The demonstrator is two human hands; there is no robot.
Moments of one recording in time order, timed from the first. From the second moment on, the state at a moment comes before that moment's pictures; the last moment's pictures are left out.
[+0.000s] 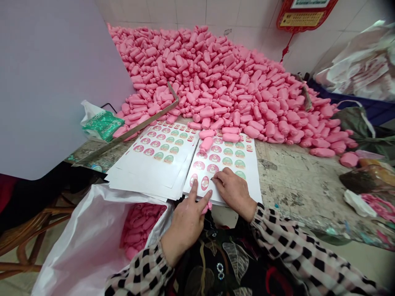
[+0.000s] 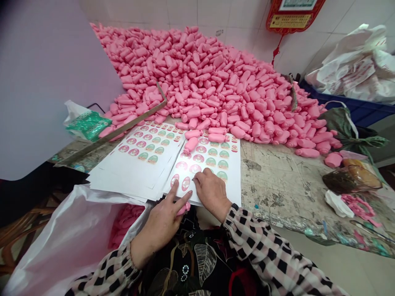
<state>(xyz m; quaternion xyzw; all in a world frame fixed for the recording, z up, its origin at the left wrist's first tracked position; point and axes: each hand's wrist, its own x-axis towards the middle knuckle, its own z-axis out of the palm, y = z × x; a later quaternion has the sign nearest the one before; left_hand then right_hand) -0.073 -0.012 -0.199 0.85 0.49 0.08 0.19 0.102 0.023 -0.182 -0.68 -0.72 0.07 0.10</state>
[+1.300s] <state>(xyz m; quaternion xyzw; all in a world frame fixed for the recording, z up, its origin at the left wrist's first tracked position) -0.070 -0.012 -0.203 0.85 0.50 0.05 0.15 0.092 0.020 -0.167 -0.72 -0.61 0.17 0.28</state>
